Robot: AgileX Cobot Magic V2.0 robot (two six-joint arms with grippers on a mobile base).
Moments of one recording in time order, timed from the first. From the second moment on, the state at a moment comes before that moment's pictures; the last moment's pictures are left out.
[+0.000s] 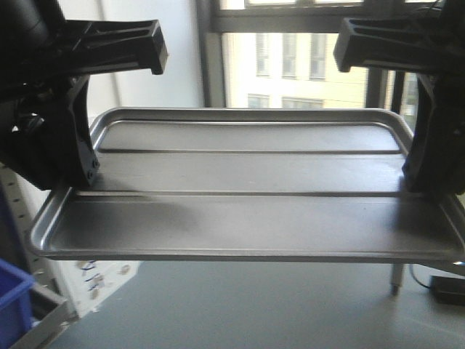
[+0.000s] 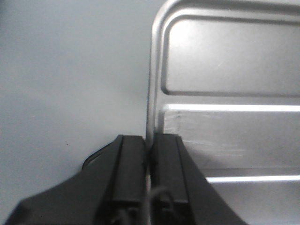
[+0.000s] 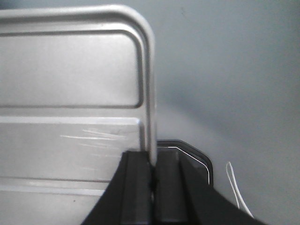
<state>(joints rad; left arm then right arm) -0.93 1.33 -0.98 0.27 0.90 -0.96 0.73 1.21 -0.88 -0.22 0.91 0.95</state>
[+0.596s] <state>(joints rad) -0.93 1.33 -0.98 0.27 0.90 -0.96 0.73 1.21 -0.88 -0.22 0.91 0.95</state>
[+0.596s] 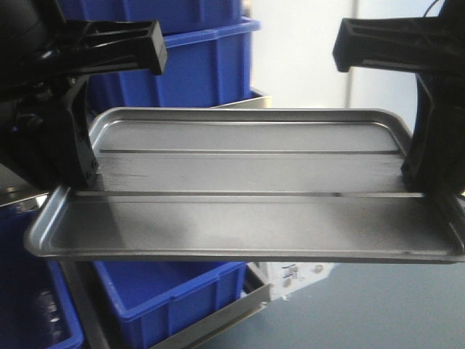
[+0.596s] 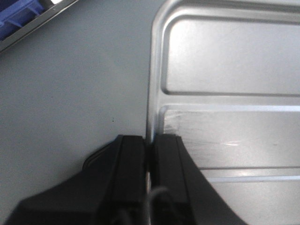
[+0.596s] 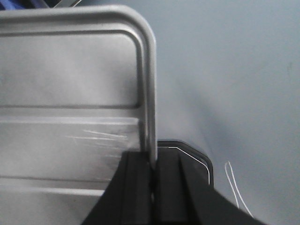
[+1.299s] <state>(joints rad) -0.93 1.33 -0.98 0.27 0.90 -0.96 0.73 1.21 -0.88 -0.22 0.91 0.95</state>
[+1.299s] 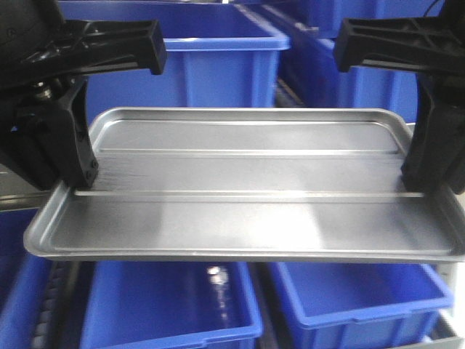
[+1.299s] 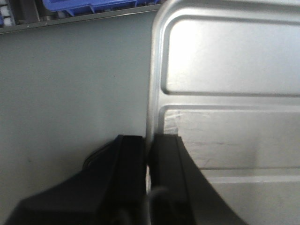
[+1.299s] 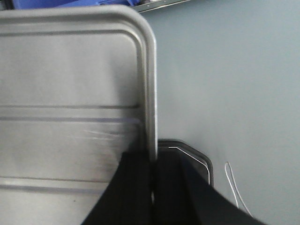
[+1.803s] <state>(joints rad) -0.93 1.33 -0.98 0.27 0.91 -0.96 0.73 1.21 -0.88 -0.22 0.91 0.95</state>
